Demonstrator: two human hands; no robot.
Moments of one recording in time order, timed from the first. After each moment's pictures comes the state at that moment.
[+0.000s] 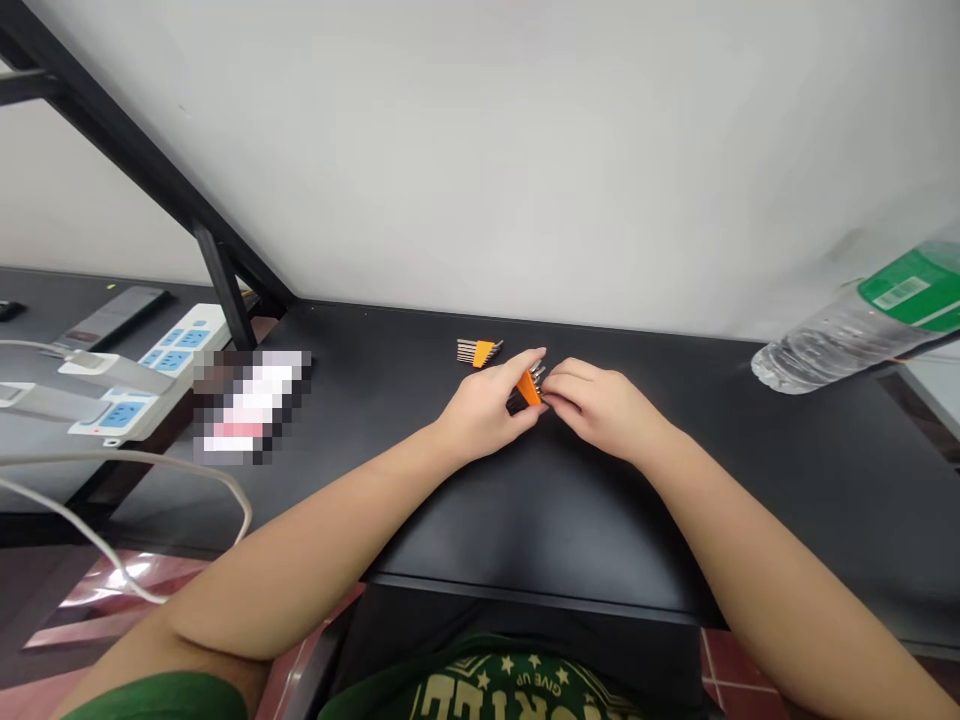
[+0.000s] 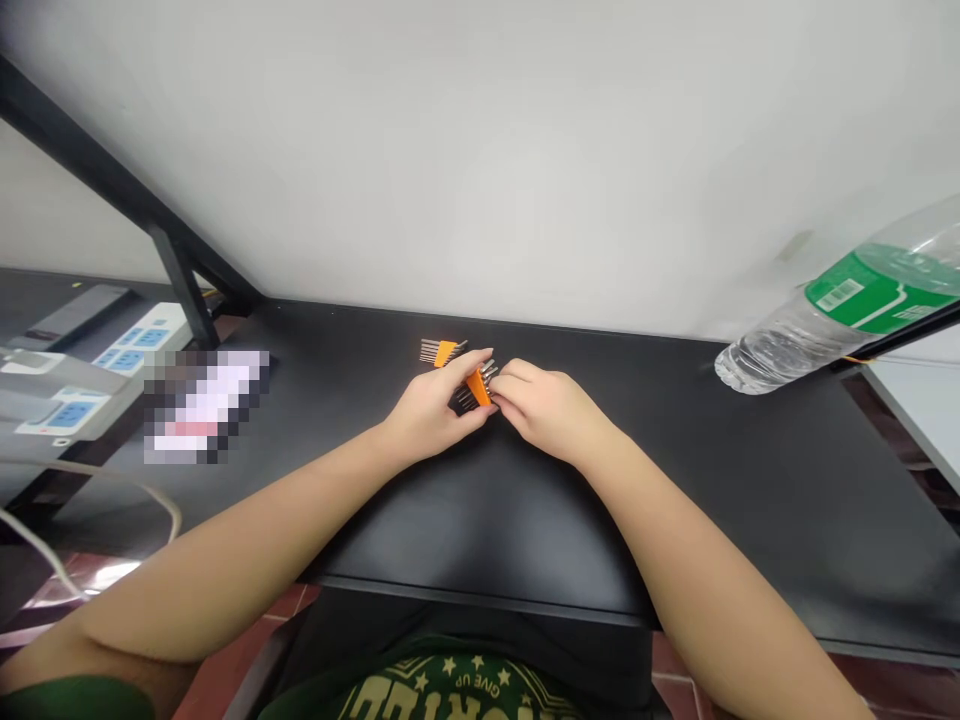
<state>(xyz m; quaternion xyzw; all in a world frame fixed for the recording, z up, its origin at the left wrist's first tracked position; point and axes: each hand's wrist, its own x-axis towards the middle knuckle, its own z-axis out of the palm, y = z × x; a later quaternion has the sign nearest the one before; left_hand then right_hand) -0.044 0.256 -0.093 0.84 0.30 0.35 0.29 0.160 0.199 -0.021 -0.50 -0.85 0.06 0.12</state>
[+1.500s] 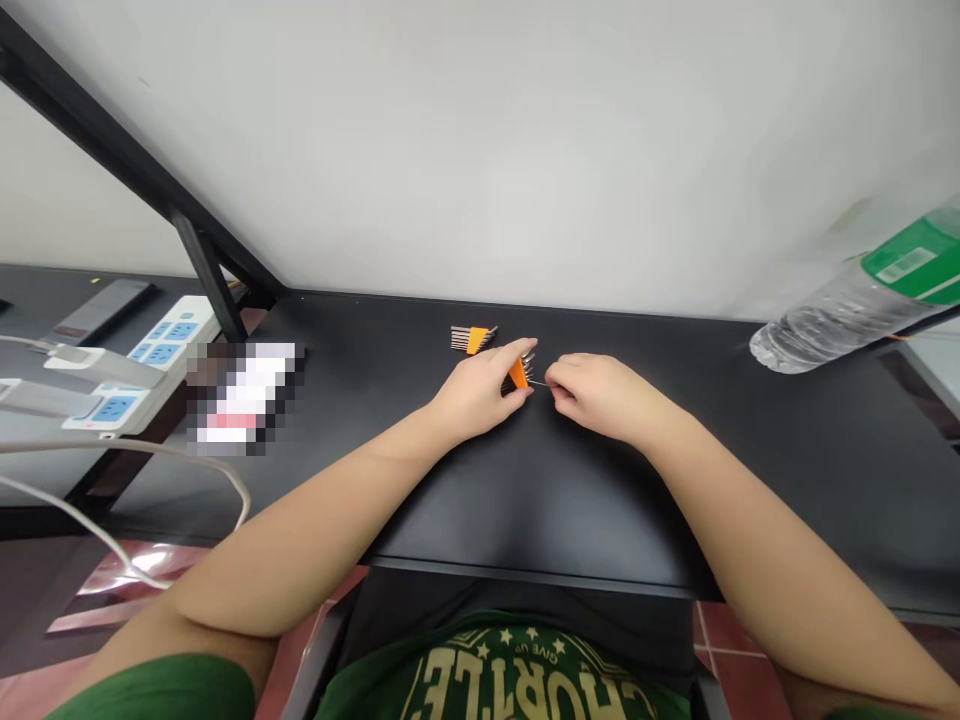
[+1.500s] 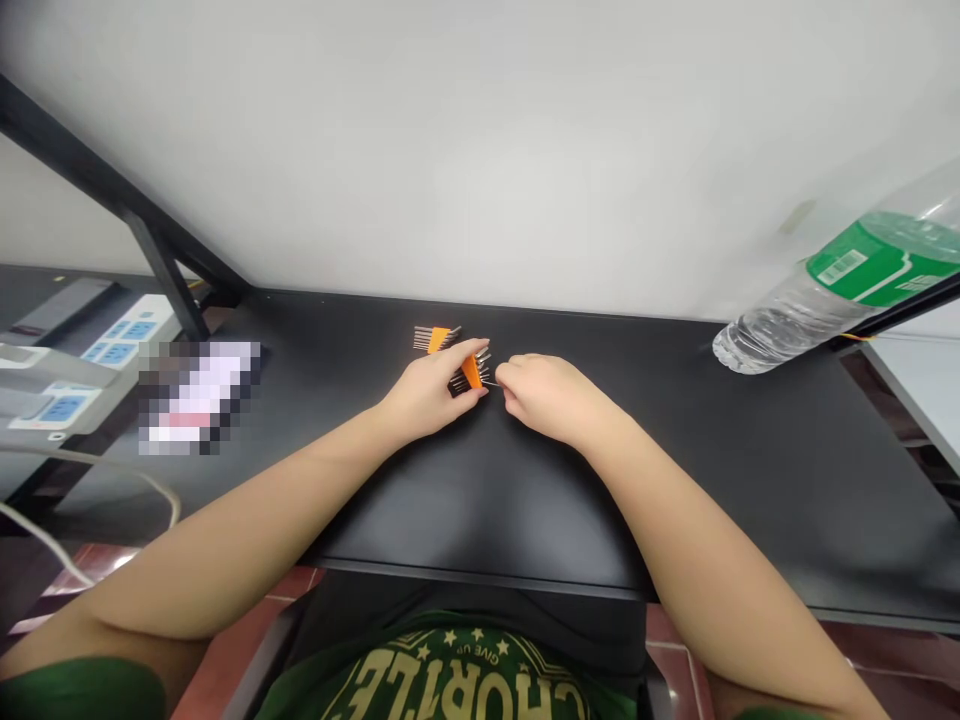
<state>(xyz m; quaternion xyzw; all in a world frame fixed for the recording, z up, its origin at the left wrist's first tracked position) -0.042 0.266 -0.097 0.87 0.31 0.26 0.29 0.167 0.200 -0.018 -0.53 -0.84 0.07 0.00</state>
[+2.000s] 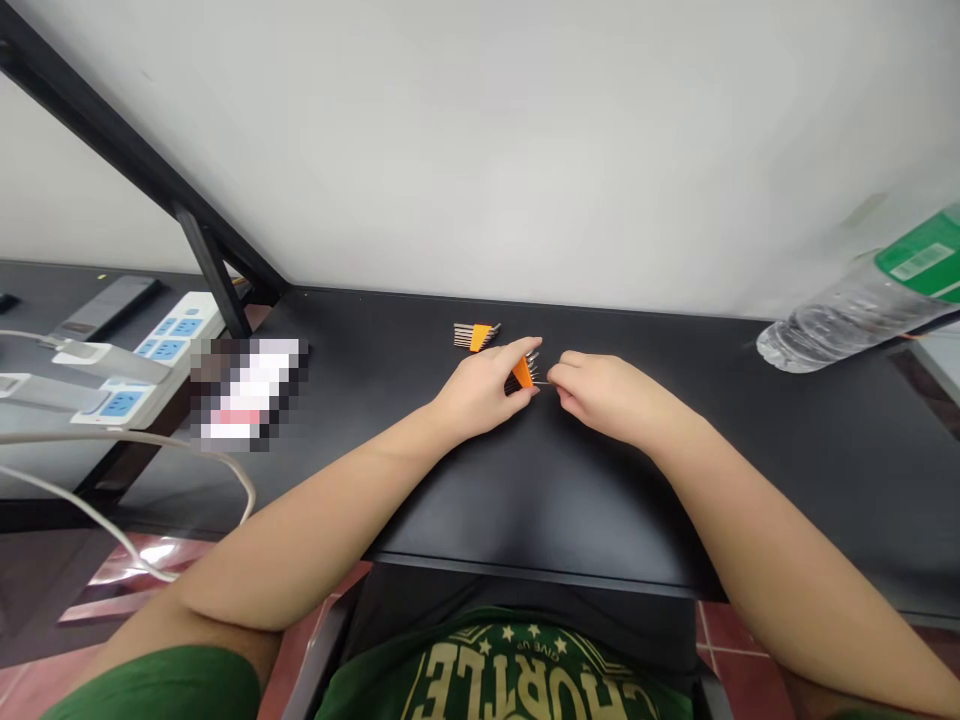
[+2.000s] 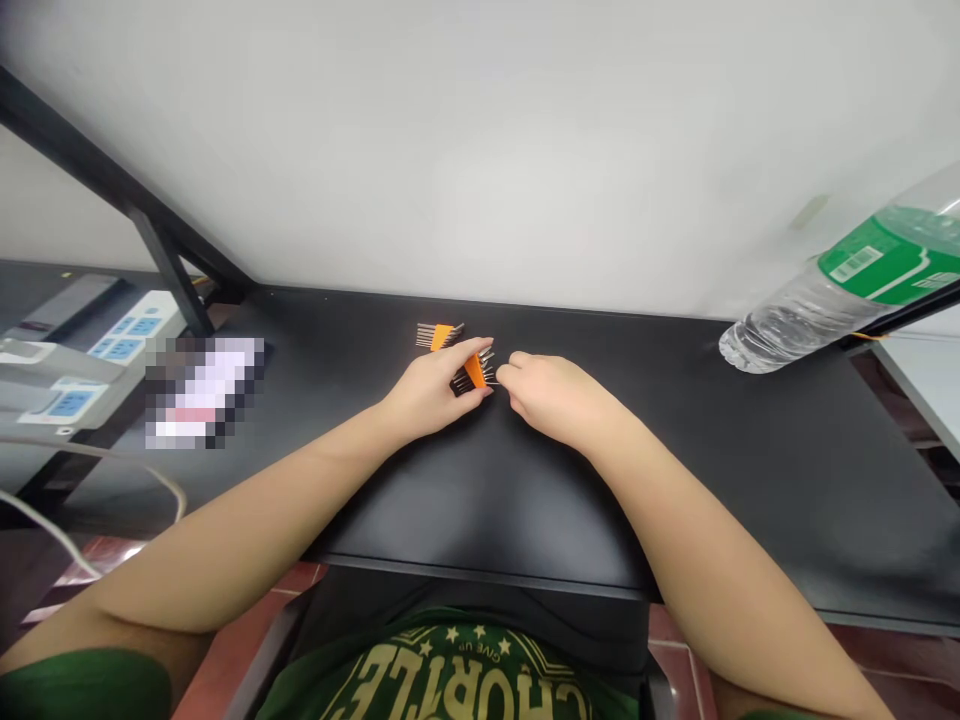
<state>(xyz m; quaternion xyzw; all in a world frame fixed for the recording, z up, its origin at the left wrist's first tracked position) -0.042 0.265 -0.096 0.86 0.31 0.27 0.29 0.164 0.196 -0.013 -0.52 -0.85 0.04 -0.06</state>
